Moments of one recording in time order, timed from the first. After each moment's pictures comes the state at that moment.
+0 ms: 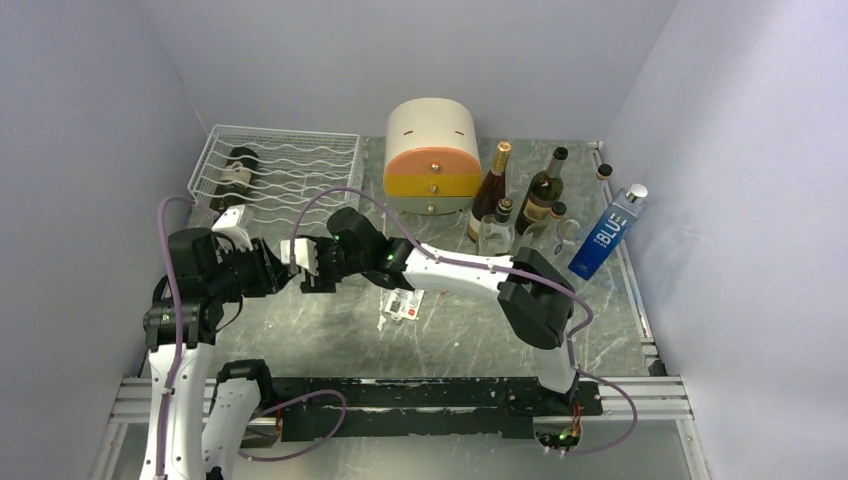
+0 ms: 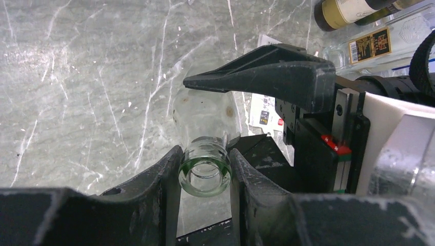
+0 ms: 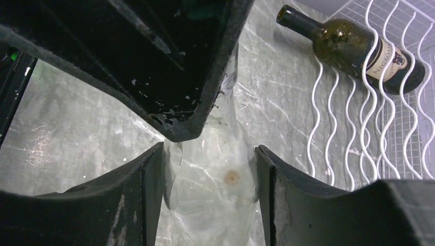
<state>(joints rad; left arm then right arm) 0.09 0.63 0.84 -0.86 0.48 -0.22 1.10 1.95 1.46 0.06 -0.40 -0.62</state>
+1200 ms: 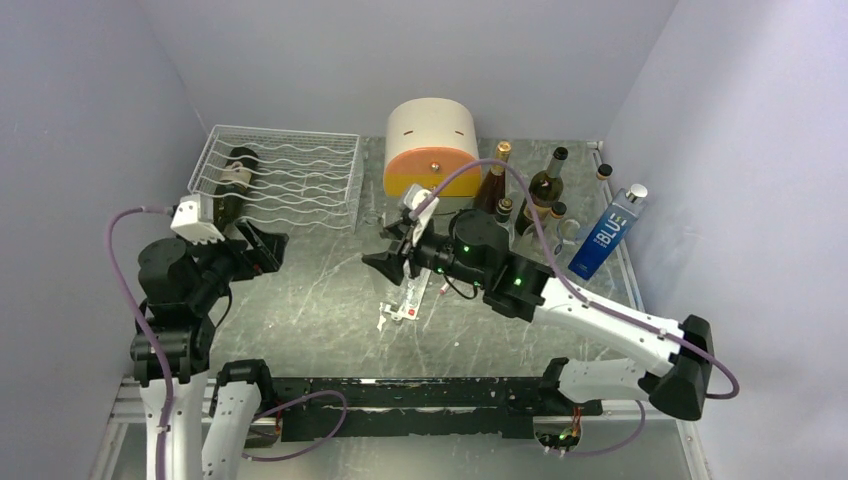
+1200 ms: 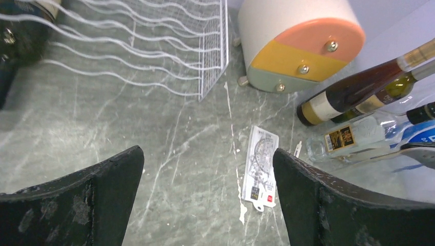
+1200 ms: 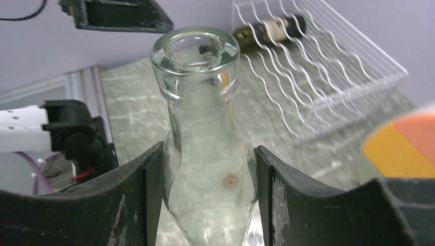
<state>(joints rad) 0.08 0.52 0.94 -0.67 0.29 -0.37 1.04 1.19 1.03 0.10 -0.13 -0.01</state>
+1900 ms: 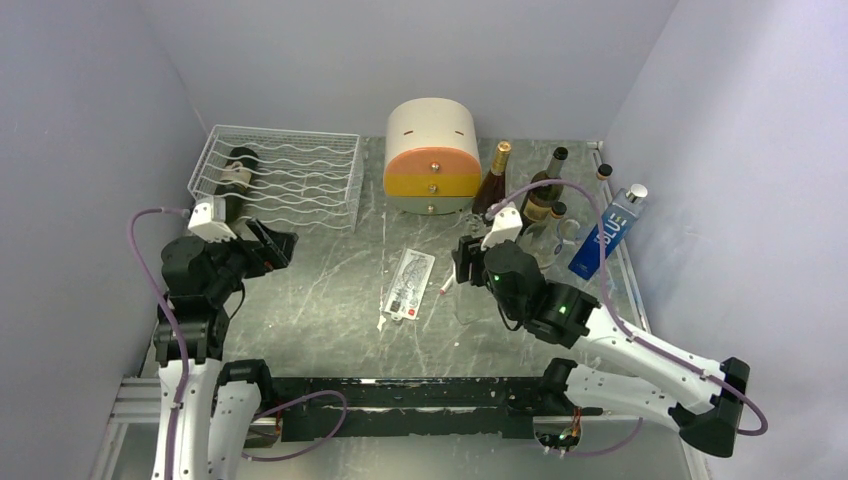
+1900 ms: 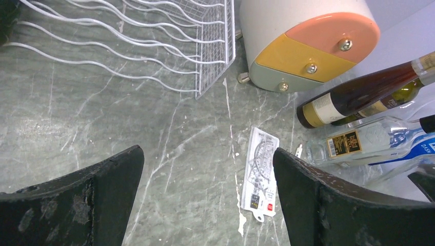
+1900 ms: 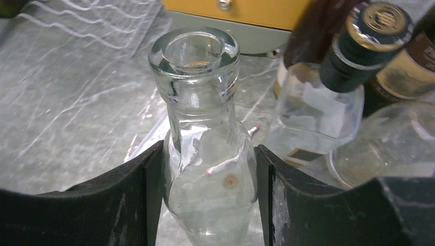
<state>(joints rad) 0.08 0.54 0.70 -0.45 0.33 -0.44 0.99 0.87 0.82 -0.36 0.58 0.32</state>
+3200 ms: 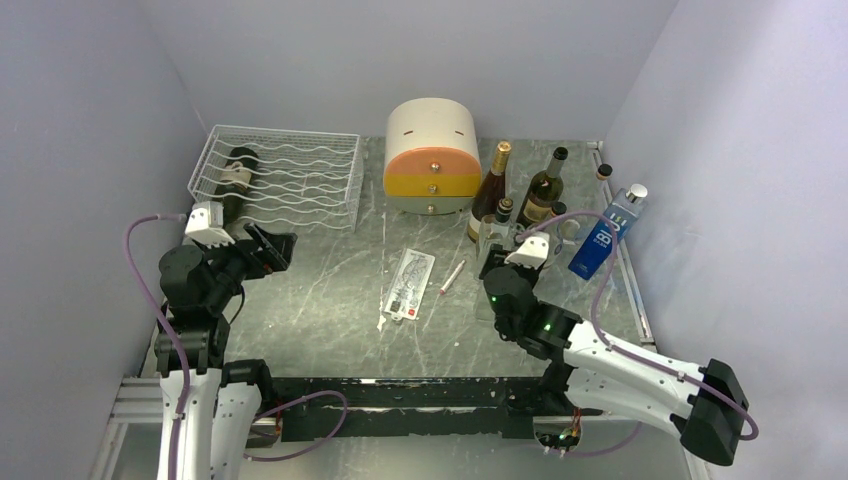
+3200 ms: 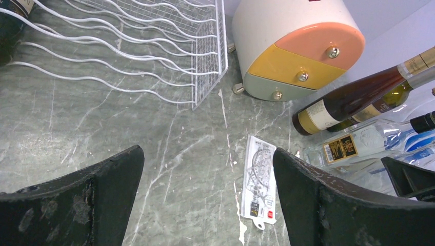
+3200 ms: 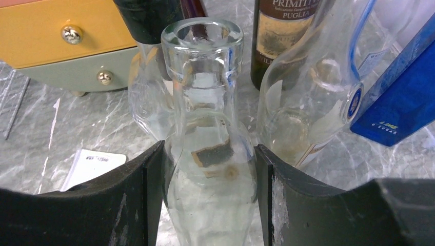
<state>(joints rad) 0.08 0.47 0.68 -0.41 0.33 -0.44 0.95 0.83 0.46 -0.02 1.08 0.43</state>
